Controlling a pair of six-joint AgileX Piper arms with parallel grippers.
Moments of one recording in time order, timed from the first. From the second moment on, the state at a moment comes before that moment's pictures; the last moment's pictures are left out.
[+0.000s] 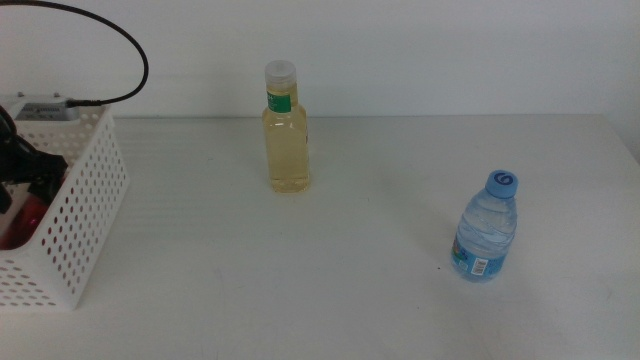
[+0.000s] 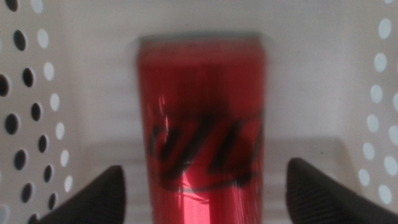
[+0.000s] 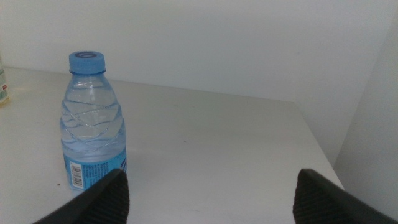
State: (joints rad) left arm 0.28 2.06 -1.66 -0.05 1.12 0.35; right arm 0.03 -0.01 0.03 -0.06 0.15 -0.03
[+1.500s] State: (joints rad) left arm -0.32 1.24 -0.96 0.12 0.34 0.02; right arm 0.03 -0.01 0.03 -0.06 0.15 -0.03
